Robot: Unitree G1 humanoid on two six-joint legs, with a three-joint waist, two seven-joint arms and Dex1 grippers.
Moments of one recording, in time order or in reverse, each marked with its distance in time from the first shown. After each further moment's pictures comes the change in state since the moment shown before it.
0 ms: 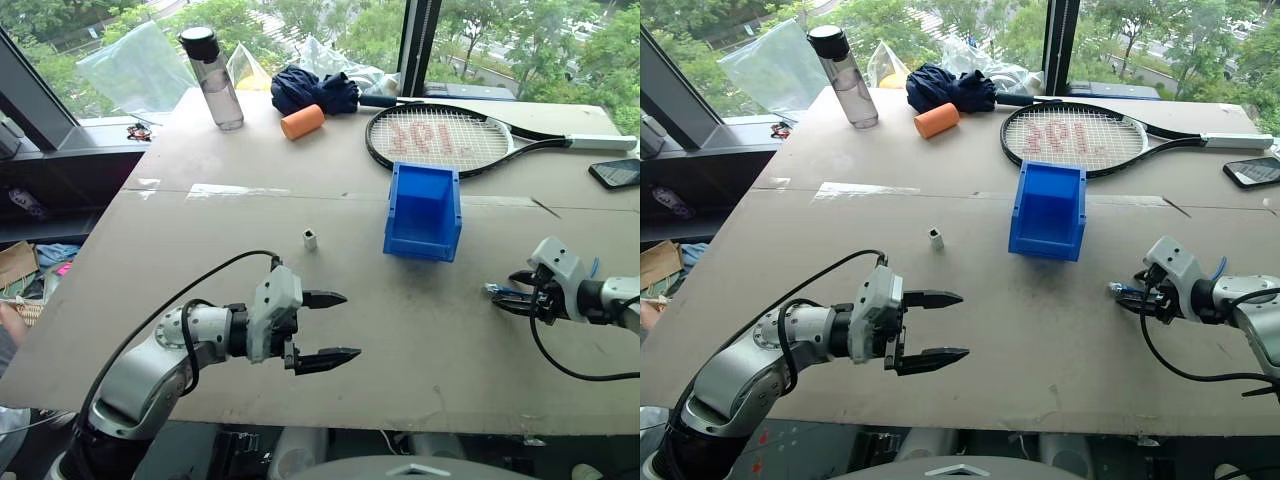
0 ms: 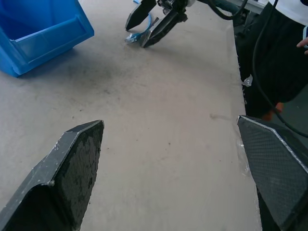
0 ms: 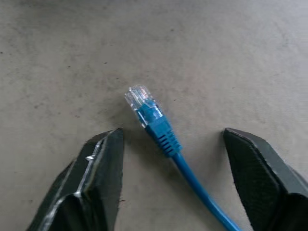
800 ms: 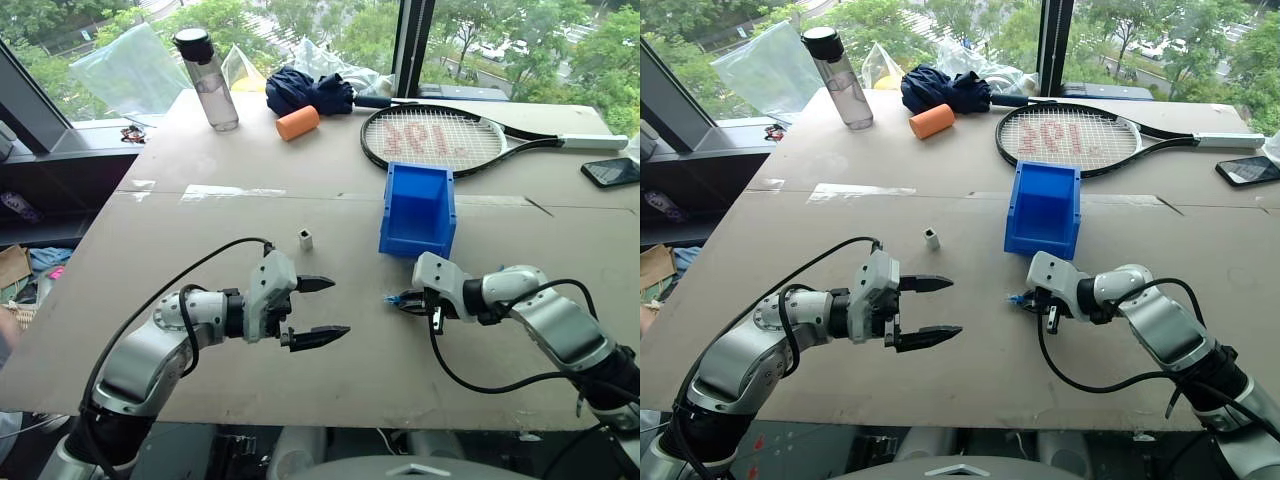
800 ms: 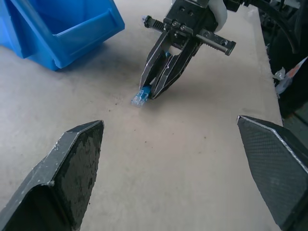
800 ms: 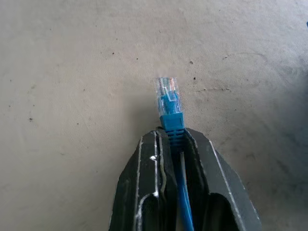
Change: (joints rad) left arm -0.089 0.011 -0.005 0.126 0.073 -0.023 -0.009; right arm -0.205 0.265 0.385 -0.291 -0.153 0.111 -0.045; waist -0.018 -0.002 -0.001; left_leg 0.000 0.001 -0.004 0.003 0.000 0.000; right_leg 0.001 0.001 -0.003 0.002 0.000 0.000
